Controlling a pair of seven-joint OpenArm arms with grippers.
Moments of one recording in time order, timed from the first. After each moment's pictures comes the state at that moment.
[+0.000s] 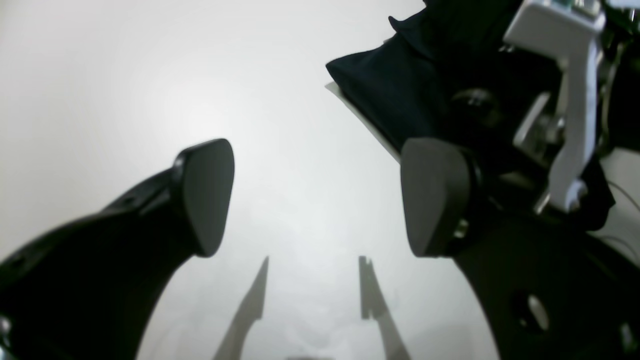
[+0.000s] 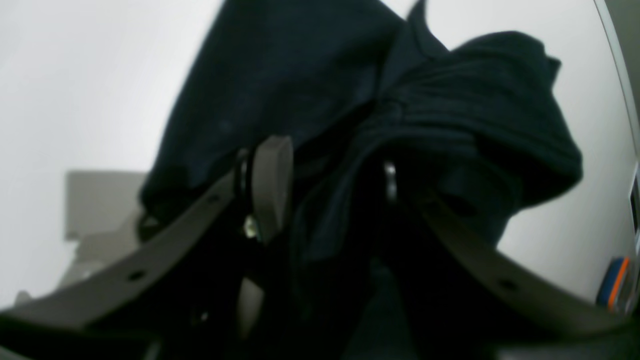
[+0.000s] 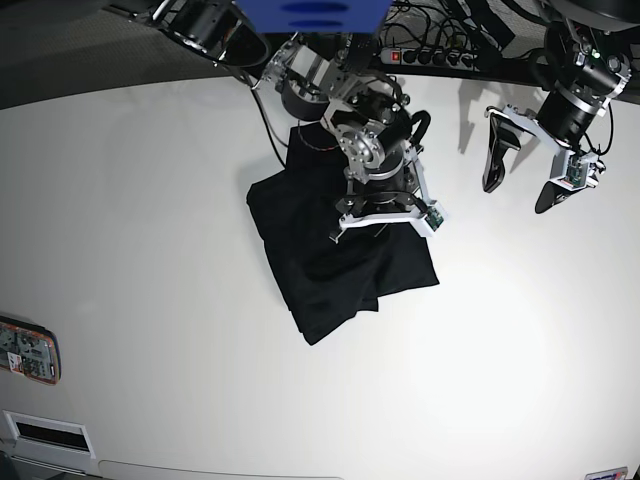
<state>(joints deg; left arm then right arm) 34.6 -11.8 -32.1 115.8 -26.8 -42.4 25.3 3.2 -6.4 -52.4 88.6 -27.9 -5.0 -61.7</state>
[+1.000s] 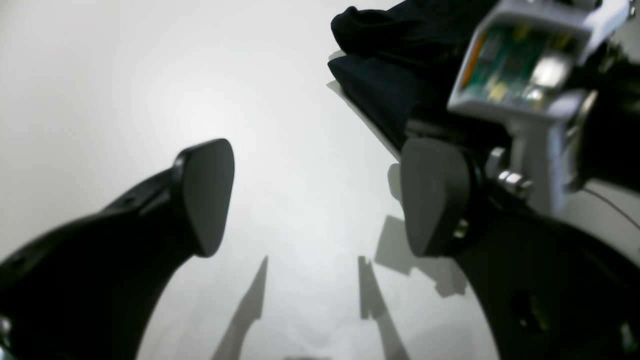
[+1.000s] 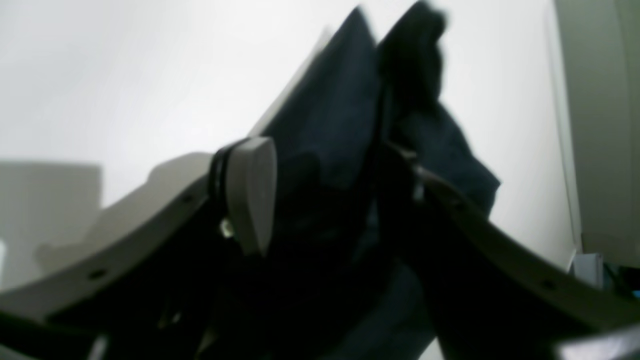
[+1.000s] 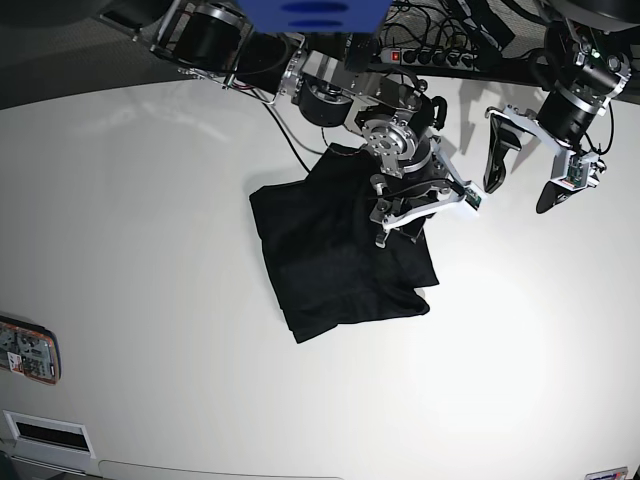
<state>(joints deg) 34.7 -11.7 -32.1 115.8 -26.8 -42.4 25.3 9.5 -6.7 -63.9 86.4 -27.8 -5.1 -61.1</state>
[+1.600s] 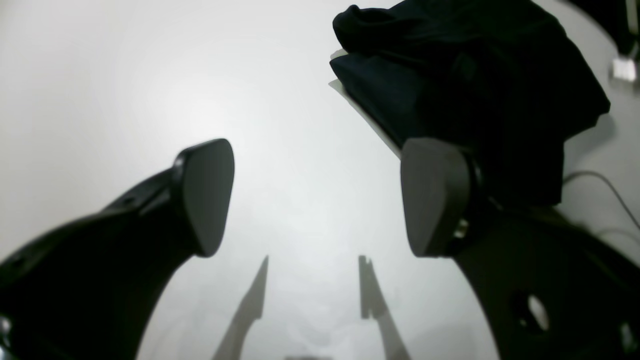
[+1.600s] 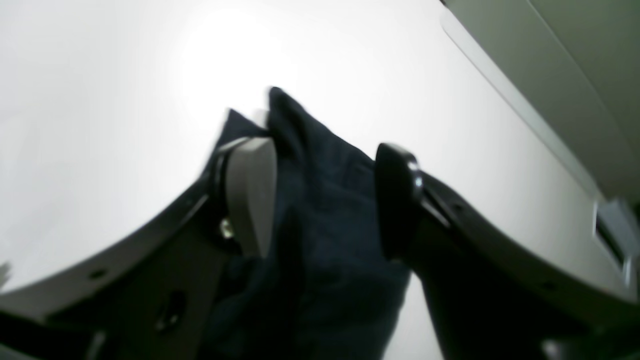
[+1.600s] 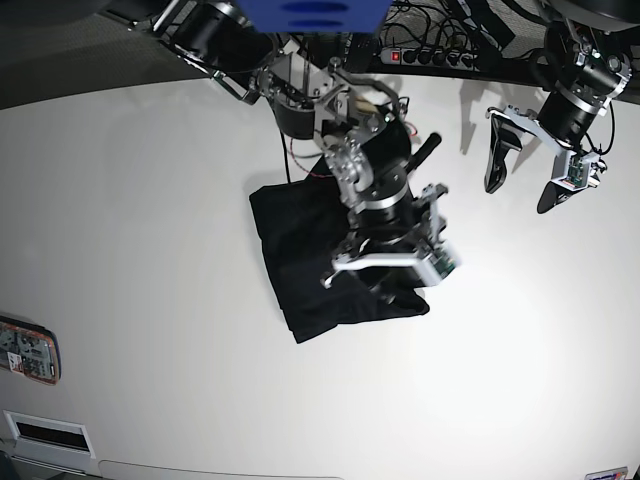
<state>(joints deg) 34.7 -11.8 -32.2 115.8 -26.7 -42.4 25.3 7.0 -7.0 -48.5 103.2 -28.3 -5.2 -61.5</state>
